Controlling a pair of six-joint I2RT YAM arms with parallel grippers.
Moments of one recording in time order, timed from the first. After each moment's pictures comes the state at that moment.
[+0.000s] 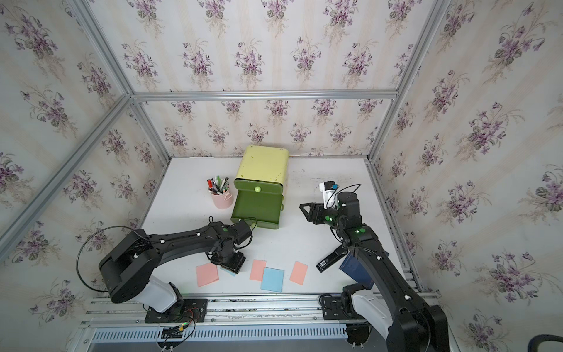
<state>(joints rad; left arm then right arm) -0.81 1.60 0.81 -0.88 0.04 -0.45 0.23 0.99 0.66 -0.18 -0.51 0.38</state>
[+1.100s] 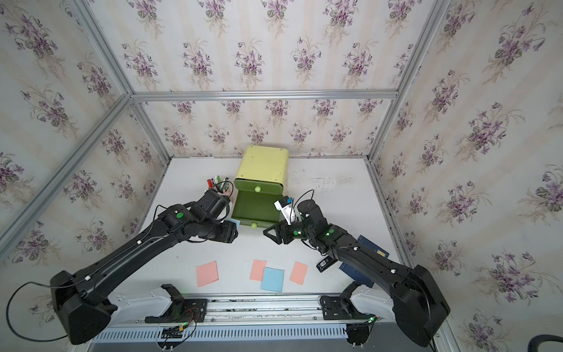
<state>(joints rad) -0.66 1.28 1.18 -1.07 -0.02 -0.47 0.68 1.16 0.67 -0.07 -0.53 0.39</state>
